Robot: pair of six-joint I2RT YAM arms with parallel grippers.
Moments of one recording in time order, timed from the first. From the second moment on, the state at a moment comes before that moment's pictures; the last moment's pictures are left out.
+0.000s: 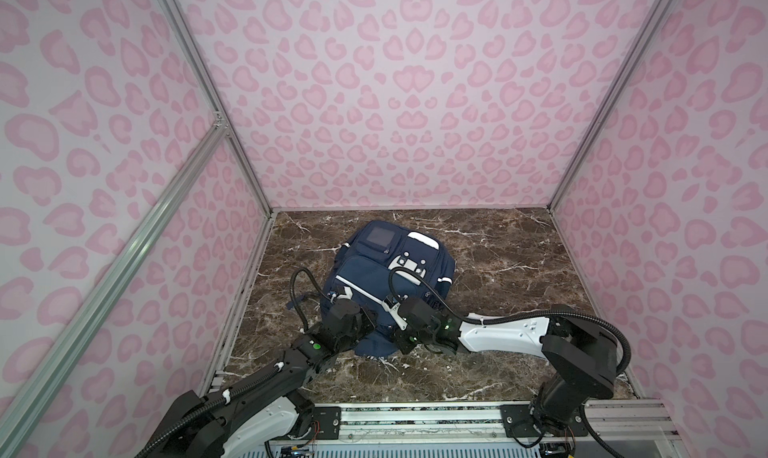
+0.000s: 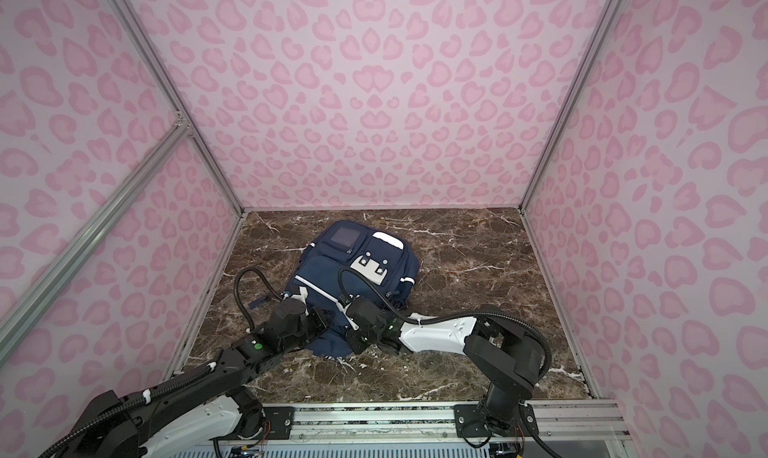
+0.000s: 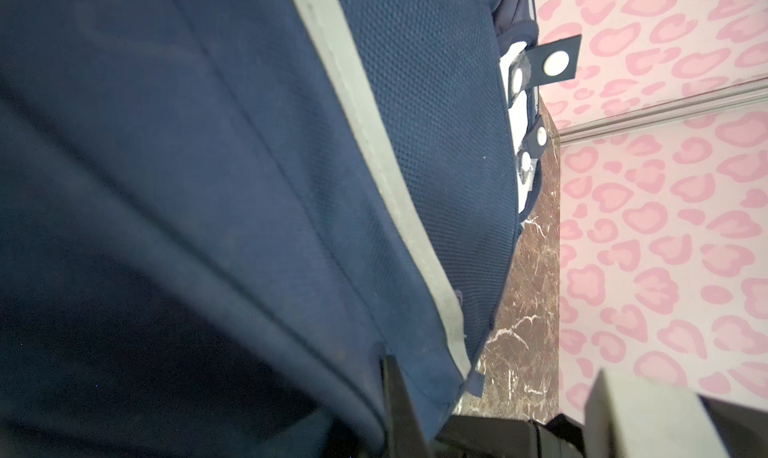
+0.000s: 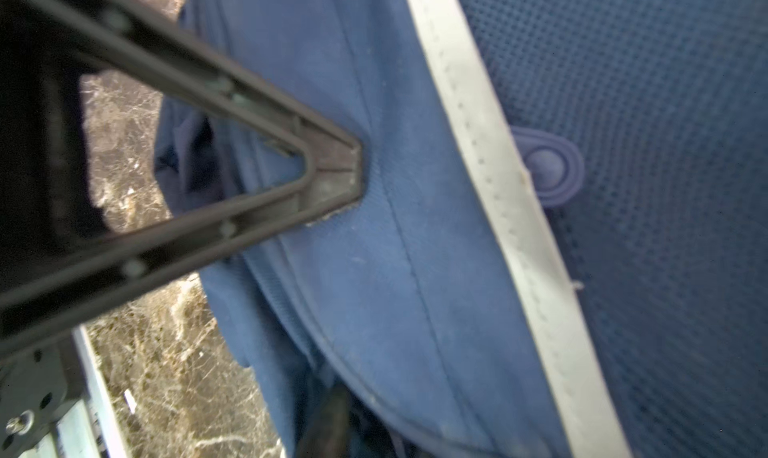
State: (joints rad) left arm -0.67 0.99 0.39 -0.02 -0.03 -1.12; right arm 1.06 1.71 0.93 -0.09 -0.03 0.35
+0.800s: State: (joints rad) left arm -0.70 0.87 0.29 0.04 -0.03 -1.10; right arm 0.83 1.55 0.89 -0.25 -0.08 0.28
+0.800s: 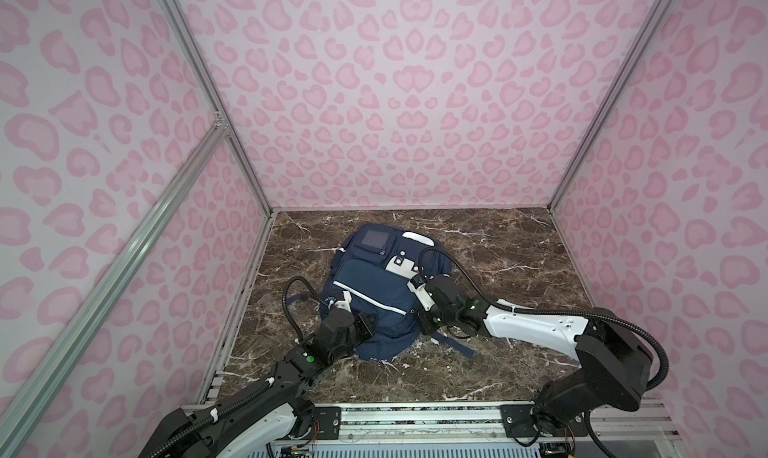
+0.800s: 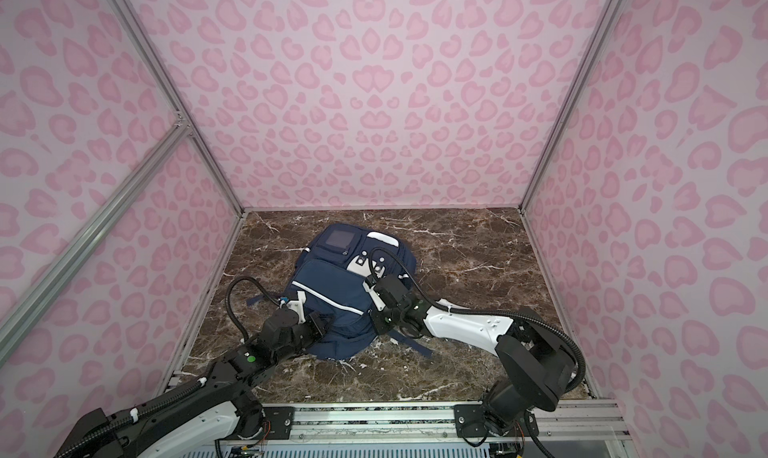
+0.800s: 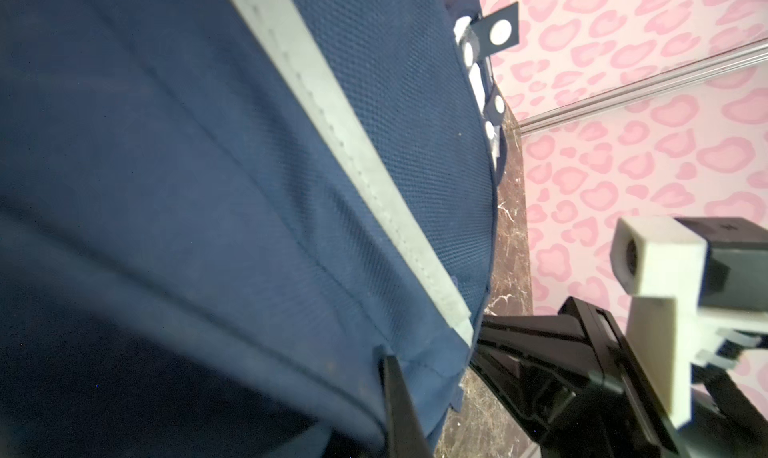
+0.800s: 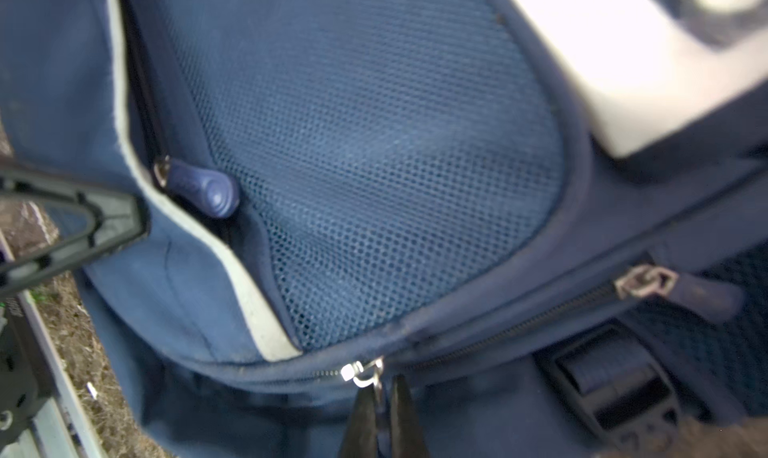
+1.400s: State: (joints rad) left arm -1.02 1.24 0.60 0.01 -0.05 -1.04; right arm 0.68 1.31 0.82 -0.39 0.19 0.30
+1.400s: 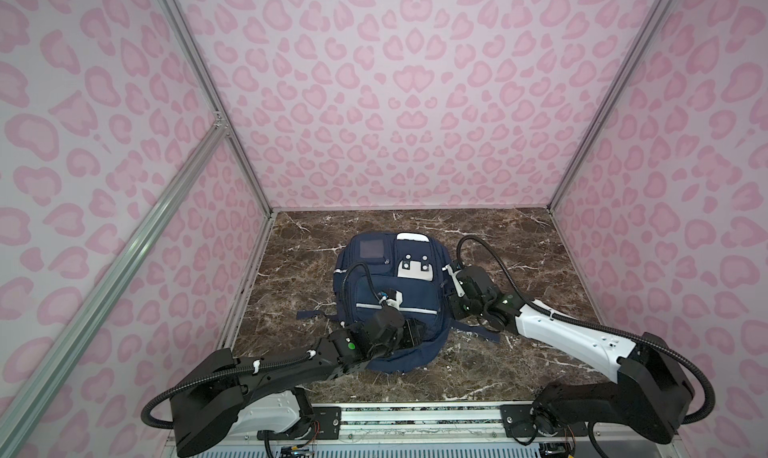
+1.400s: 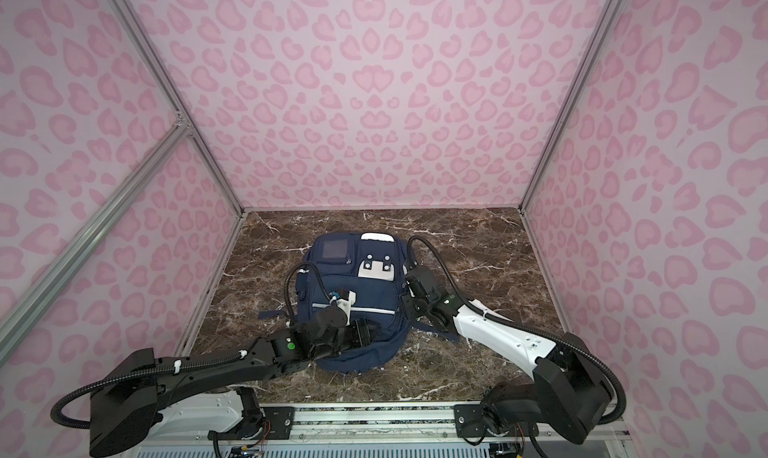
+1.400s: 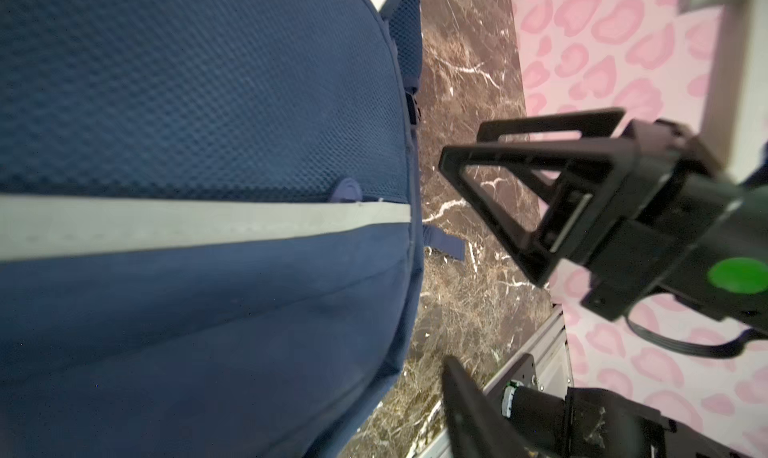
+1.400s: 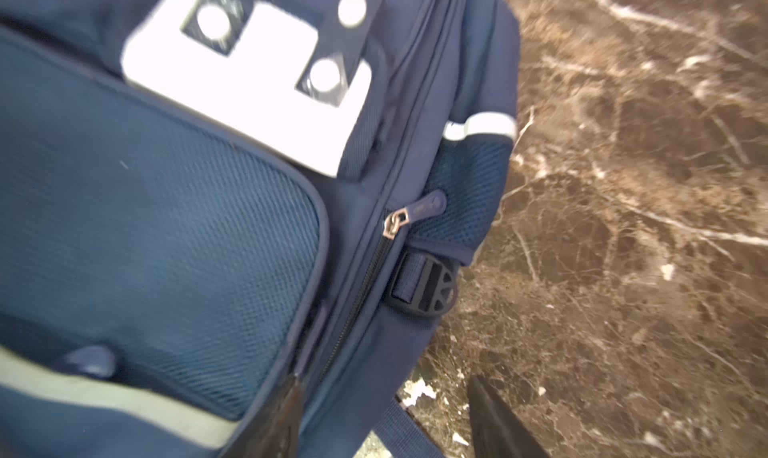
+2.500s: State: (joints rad) left arm -0.21 1.26 0.35 0.52 -0.61 -0.11; right arm 0.12 1.44 0.31 0.74 0.46 0.03
